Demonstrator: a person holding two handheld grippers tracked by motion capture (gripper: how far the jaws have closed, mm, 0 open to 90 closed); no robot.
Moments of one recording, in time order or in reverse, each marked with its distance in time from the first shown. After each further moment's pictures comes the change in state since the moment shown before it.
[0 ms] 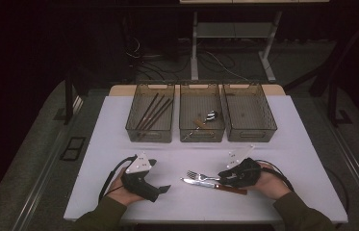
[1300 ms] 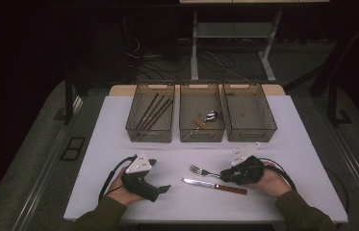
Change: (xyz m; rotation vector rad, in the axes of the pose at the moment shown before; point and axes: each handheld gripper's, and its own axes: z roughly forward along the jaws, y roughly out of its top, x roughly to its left) left arm 0.000 0.000 0.000 -0.001 -0.001 0.000; right arm -0.010 -0.009 -0.006 -0.045 0.000 0.036
